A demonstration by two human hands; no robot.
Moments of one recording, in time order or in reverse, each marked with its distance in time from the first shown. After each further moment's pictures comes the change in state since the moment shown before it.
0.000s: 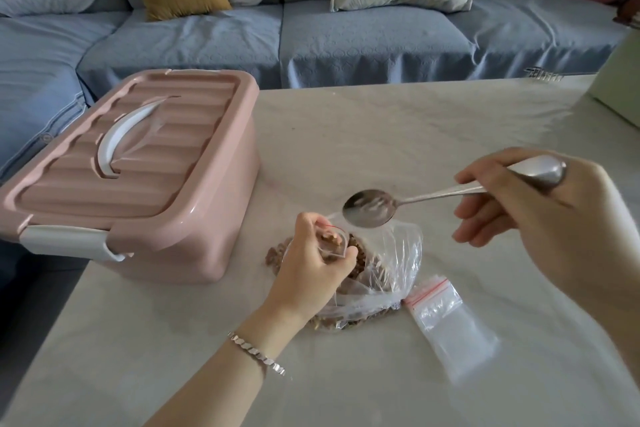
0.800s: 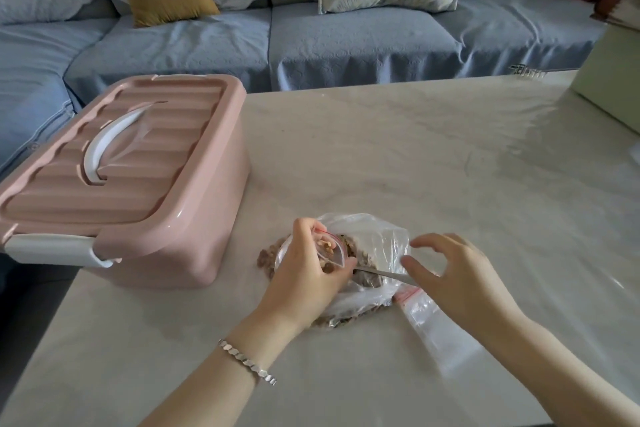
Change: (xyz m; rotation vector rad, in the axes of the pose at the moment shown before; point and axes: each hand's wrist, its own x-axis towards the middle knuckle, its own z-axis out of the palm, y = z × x) left_hand -0.008 0.004 0.002 0.168 -0.018 0.035; right_hand -0.022 0.105 0.021 -0.615 -0.159 0.187
